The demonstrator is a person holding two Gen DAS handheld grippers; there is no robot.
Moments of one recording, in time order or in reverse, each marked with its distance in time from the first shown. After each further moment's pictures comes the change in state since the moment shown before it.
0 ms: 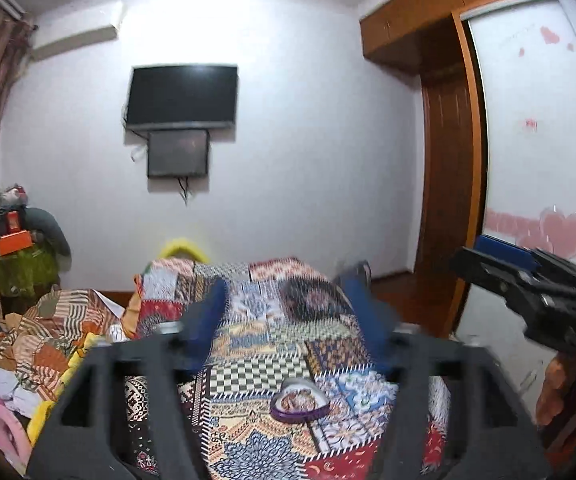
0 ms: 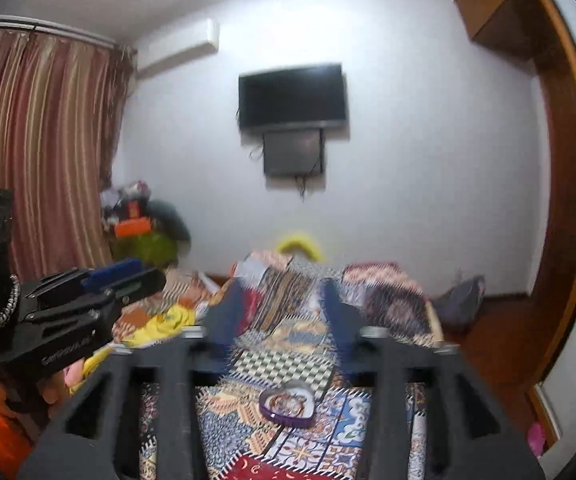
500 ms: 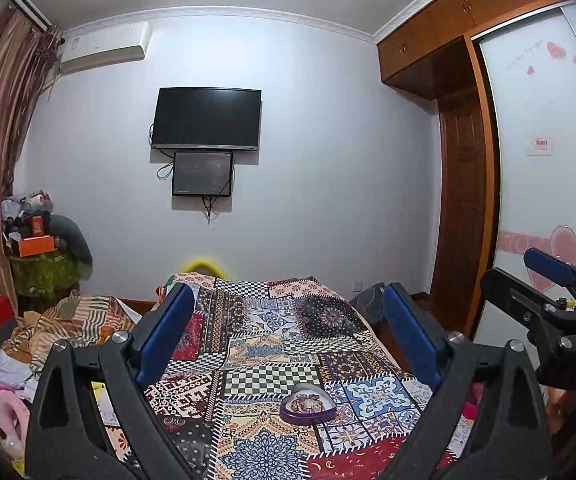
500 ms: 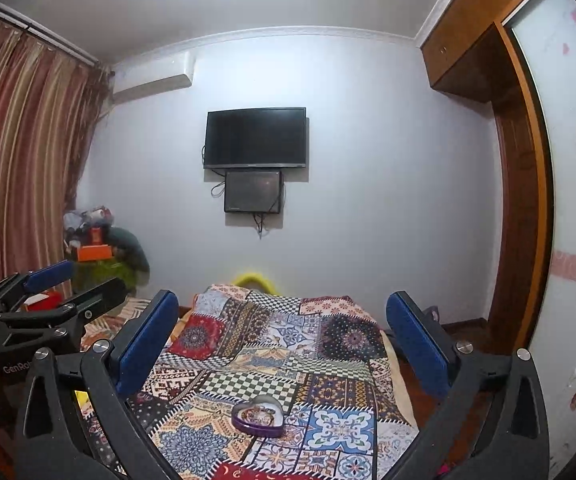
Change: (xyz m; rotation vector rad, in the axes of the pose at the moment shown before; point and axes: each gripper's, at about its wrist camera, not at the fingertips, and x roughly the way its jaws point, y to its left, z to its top) left arm -0.035 -0.005 -0.007 -0.017 -0.063 0.076; right arm -0.029 0.018 -0.007 -0.025 -0.119 -0.166
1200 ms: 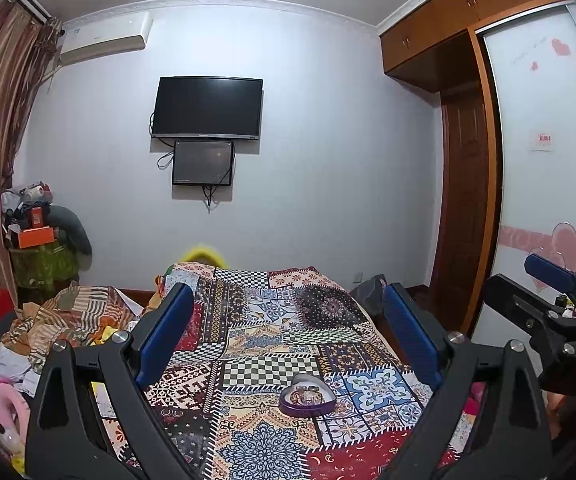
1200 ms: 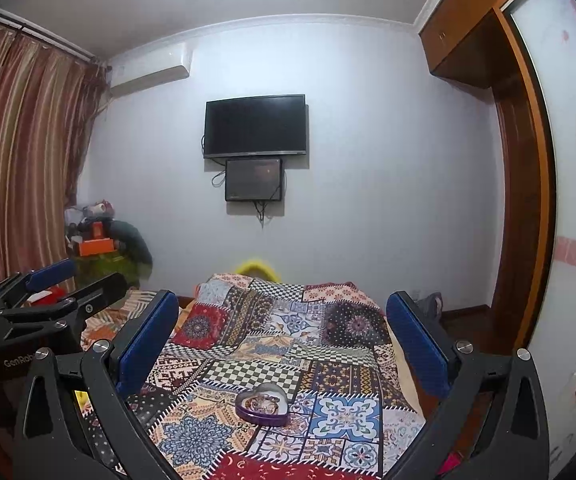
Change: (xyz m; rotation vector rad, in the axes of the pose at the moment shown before) left arm 0.003 -0.002 -0.007 -0.005 0.034 0.003; right arm -0.007 -0.006 -0.009 0.021 0.040 0.011
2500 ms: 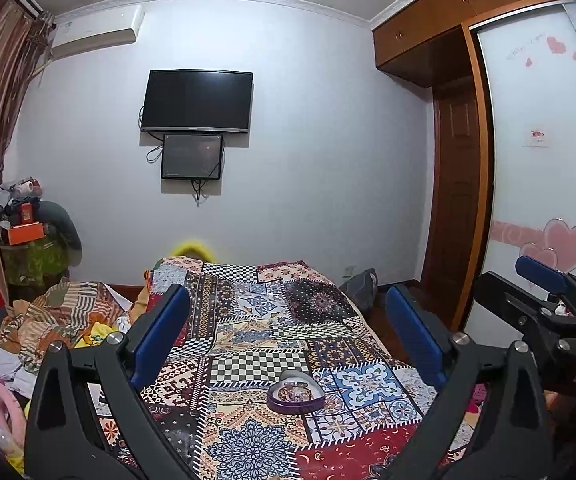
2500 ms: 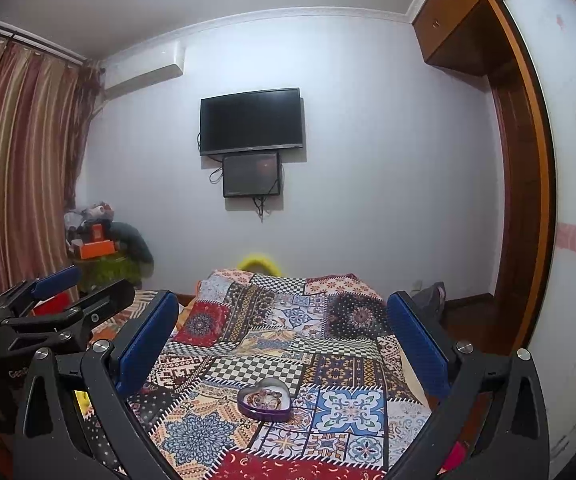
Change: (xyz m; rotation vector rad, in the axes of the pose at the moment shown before) left arm 0.007 -0.007 -0.001 0.002 0.022 -0.044; right arm 0.000 -0.009 0.001 0.033 0.023 -0.001
